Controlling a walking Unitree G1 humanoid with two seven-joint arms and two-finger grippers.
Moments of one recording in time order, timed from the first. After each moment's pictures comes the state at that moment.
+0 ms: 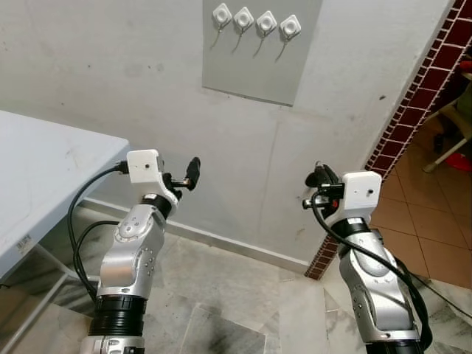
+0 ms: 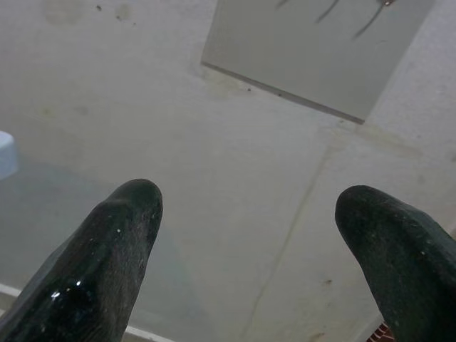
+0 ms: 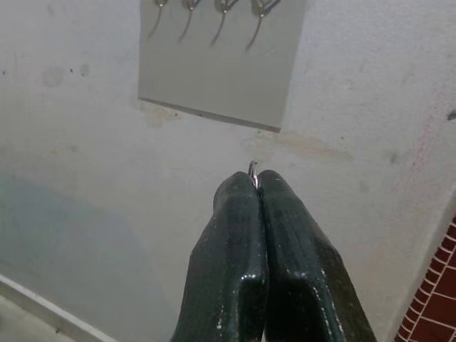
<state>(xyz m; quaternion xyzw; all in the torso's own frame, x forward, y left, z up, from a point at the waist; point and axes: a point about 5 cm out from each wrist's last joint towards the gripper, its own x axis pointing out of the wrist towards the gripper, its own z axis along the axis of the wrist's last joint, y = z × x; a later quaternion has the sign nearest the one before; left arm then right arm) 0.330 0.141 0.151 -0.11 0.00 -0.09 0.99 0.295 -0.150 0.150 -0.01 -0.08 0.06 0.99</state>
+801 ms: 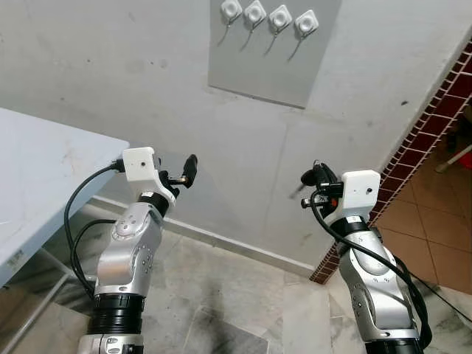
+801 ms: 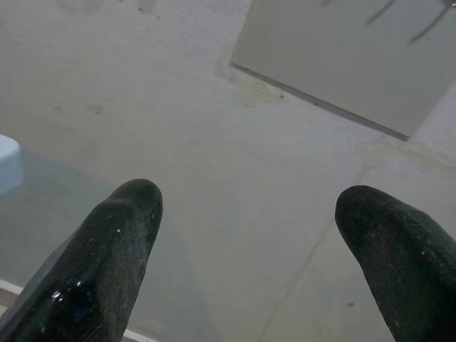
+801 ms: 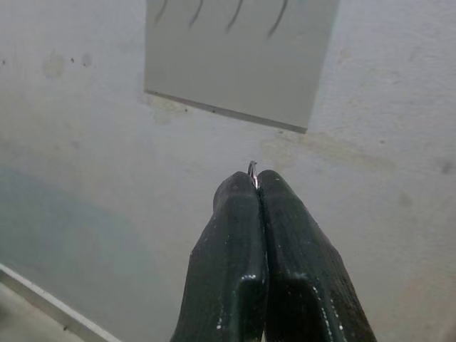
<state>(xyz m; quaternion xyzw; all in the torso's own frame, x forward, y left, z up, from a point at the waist) 0.331 0.145 0.154 -0.12 0.00 -0.08 0.99 0.295 -0.148 0.150 -0.01 -0.08 0.07 0.99</state>
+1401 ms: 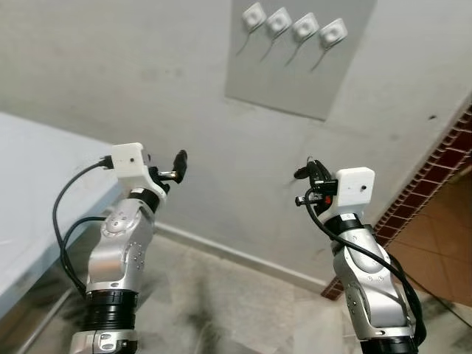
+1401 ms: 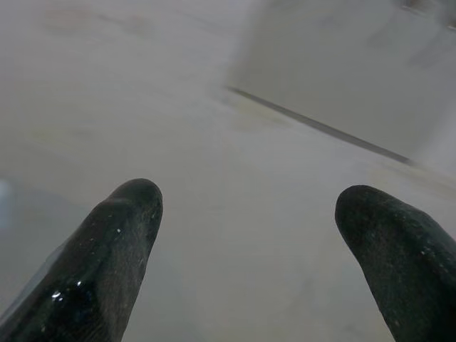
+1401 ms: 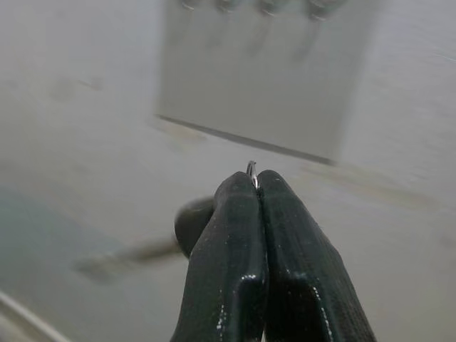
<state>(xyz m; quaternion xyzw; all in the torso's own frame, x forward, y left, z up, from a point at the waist) 0.334 0.133 0.157 -0.13 0.00 -0.10 0.99 0.295 -0.155 0.152 -0.01 -0.09 0.06 0.99</state>
